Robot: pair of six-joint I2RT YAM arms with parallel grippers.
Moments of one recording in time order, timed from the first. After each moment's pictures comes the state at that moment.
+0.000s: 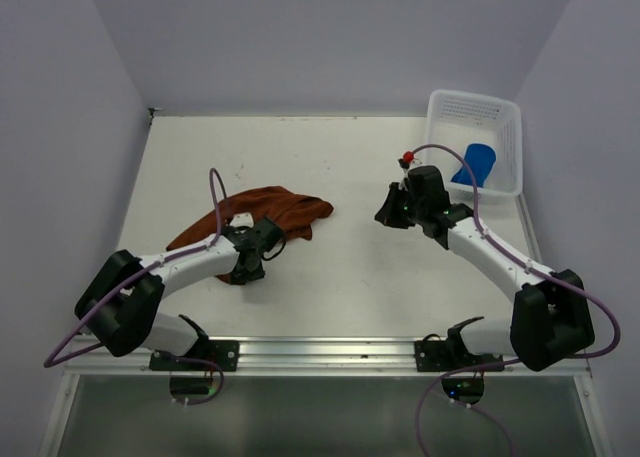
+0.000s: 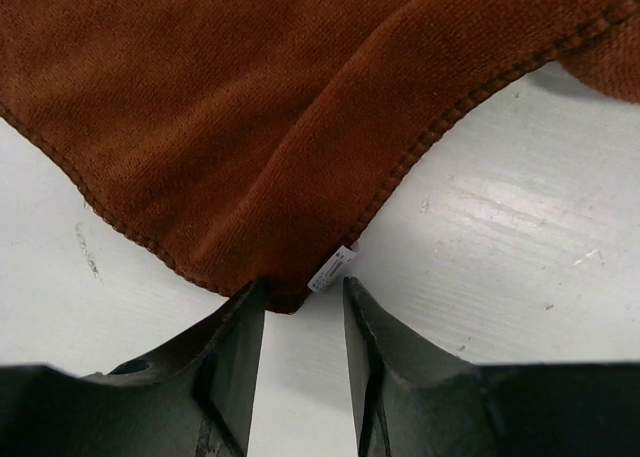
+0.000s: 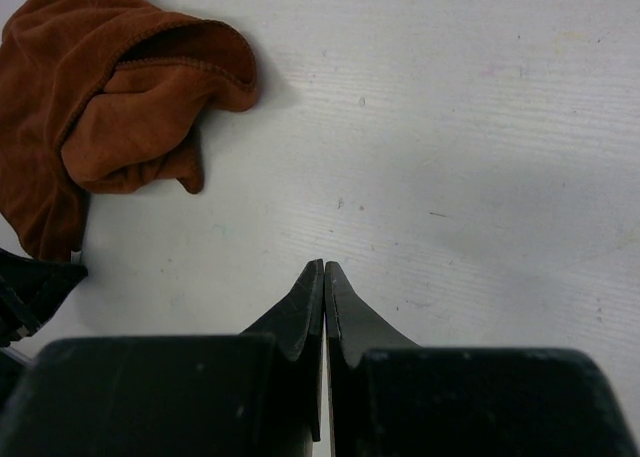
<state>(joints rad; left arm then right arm) -0.67 1.41 0.71 -0.73 -0.43 -0.92 0.39 1.32 0.85 -0.27 -0.15 0.50</state>
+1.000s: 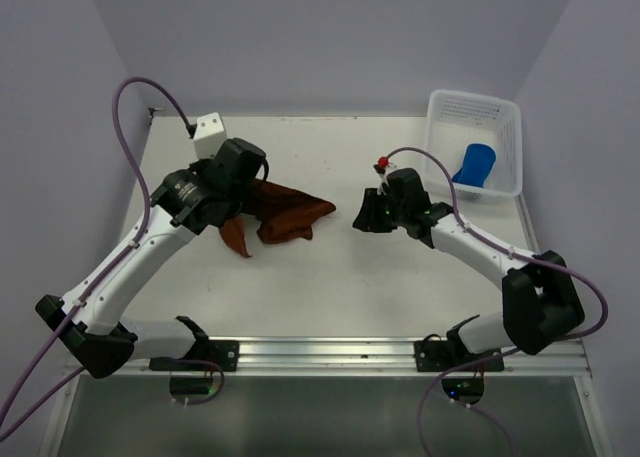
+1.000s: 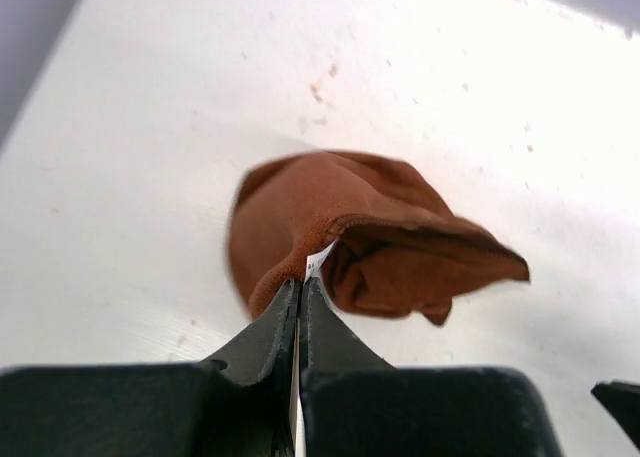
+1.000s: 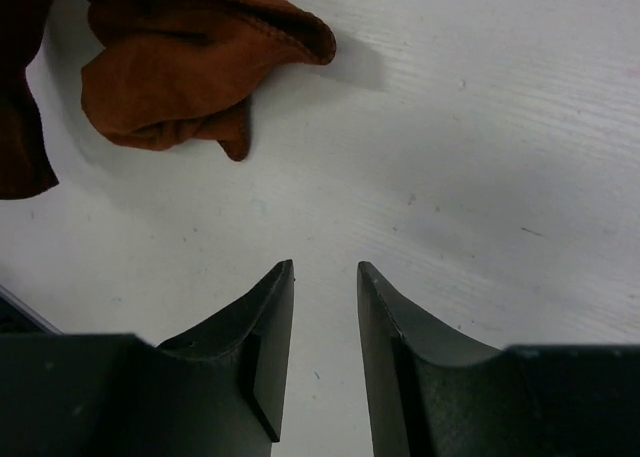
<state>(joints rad) -0.68 1.27 1.45 -1.06 -0.75 -0.80 0.48 1.39 0.86 -0.21 -0.19 0.48</state>
